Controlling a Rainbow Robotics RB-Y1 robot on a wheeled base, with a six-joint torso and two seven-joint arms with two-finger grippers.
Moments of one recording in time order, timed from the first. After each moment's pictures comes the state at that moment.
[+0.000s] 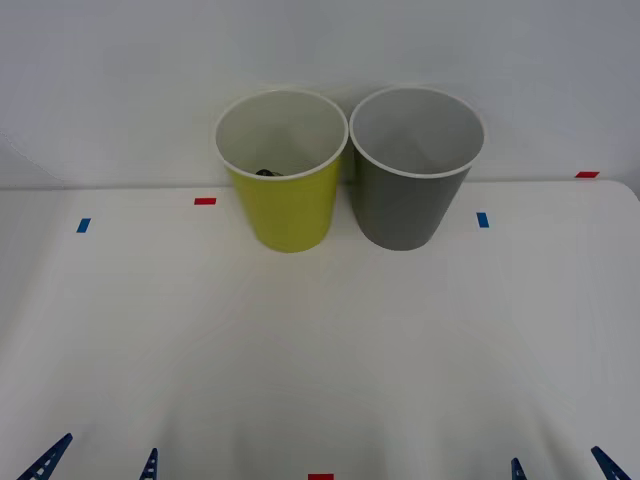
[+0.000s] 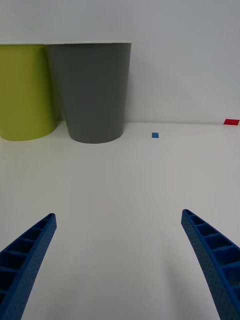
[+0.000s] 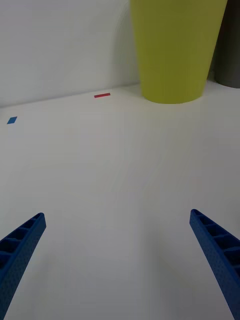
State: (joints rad) right arm 1.03 -0.29 0.15 -1.87 0.11 -0.78 1.33; left arm 1.02 0.39 -0.19 -1.99 0.01 -0.50 -1.48
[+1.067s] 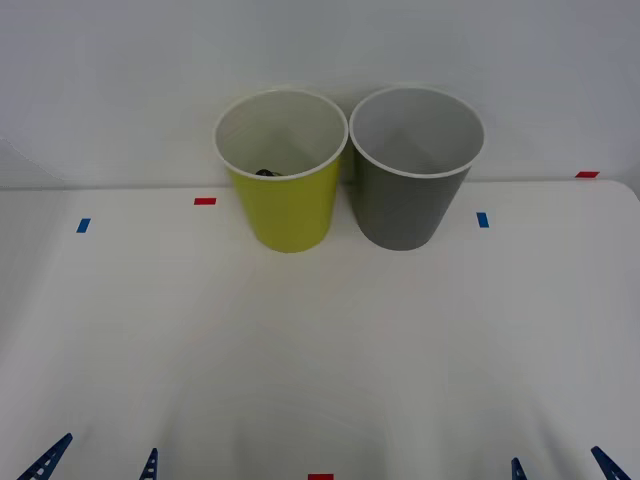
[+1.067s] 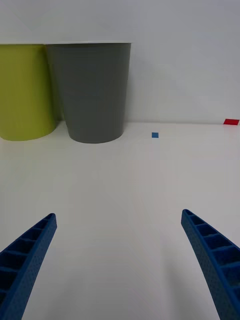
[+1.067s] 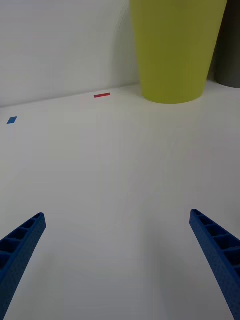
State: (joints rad) right arm 1.03 -0.29 0.15 -1.87 0.11 -0.78 1.33; left arm 1.02 0.39 -0.19 -1.99 0.01 -0.50 -1.48
